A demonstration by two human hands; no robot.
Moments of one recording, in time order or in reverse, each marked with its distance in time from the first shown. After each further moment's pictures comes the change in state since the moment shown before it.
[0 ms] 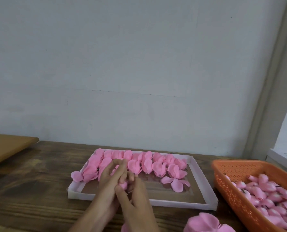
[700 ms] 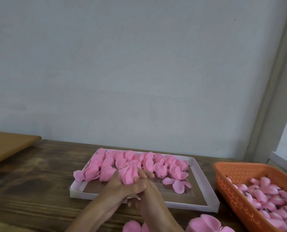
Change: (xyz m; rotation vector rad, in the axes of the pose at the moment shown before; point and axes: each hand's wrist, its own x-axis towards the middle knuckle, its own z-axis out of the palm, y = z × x) left_hand -0.012 0.014 -0.003 0.376 -0.416 -0.074; right_hand 0.022 0.008 -0.010 0.429 -0.195 0.253
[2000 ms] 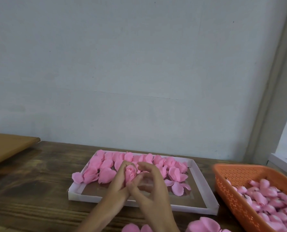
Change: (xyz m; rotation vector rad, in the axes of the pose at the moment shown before) left_hand 0.013 -0.025 -0.005 0.250 0.175 0.188; right_hand -0.016 -0.018 -0.016 -0.332 0.221 -0.578
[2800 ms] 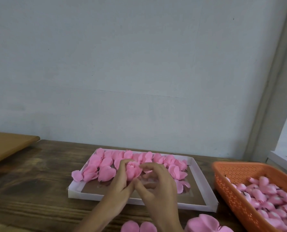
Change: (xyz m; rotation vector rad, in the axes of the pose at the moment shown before) left_hand -0.007 0.003 -0.002 0.292 -0.002 -0.041; right_hand 0.005 0.012 -0.009 -0.209 0.127 -0.112
